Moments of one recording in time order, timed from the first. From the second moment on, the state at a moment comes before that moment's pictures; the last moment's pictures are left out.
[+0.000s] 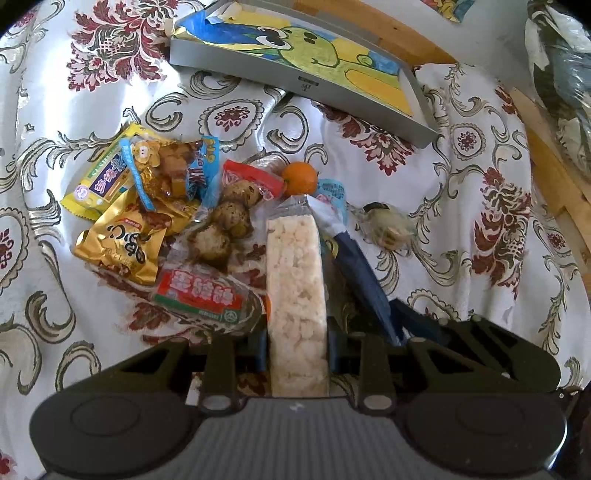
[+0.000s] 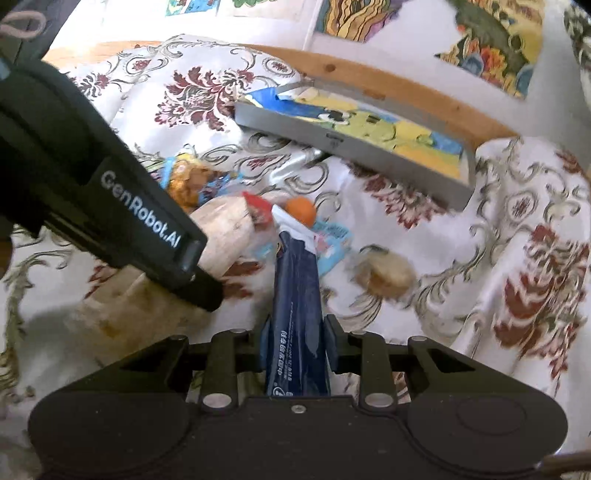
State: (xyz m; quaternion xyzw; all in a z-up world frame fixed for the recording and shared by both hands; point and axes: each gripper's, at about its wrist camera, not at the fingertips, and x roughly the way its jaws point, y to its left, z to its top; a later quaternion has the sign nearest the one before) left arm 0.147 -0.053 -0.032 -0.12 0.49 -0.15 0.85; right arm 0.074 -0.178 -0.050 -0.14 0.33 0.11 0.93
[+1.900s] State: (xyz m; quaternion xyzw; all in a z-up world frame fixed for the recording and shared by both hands) left arm 0.378 -0.068 0.067 -0.10 0.31 -0.17 0.93; right arm 0.290 -0.255 0.037 -0.05 0.15 0.05 0.99
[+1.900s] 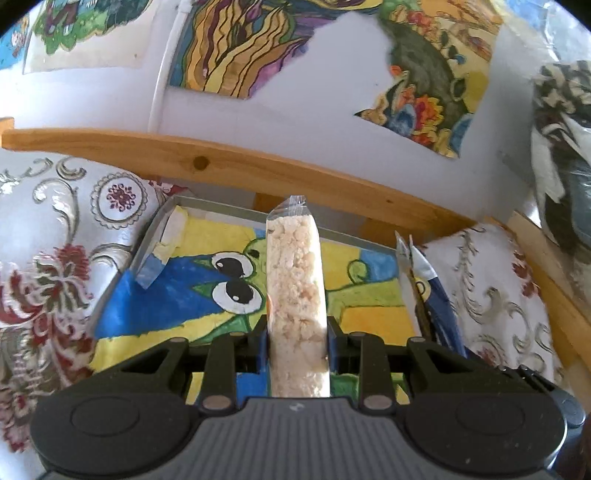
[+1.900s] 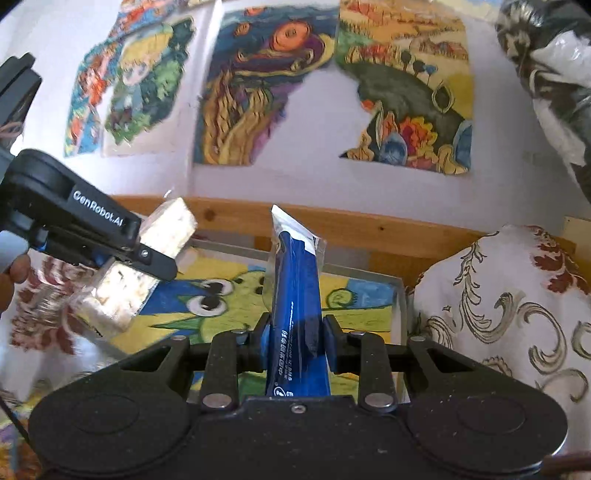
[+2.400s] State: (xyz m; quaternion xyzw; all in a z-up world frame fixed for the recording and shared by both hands) left arm 0.420 -0.056 0.002 -0.16 0.32 -0.17 0.92; right arm 0.352 -0.246 -0.002 -0.10 0.20 0.05 0.97
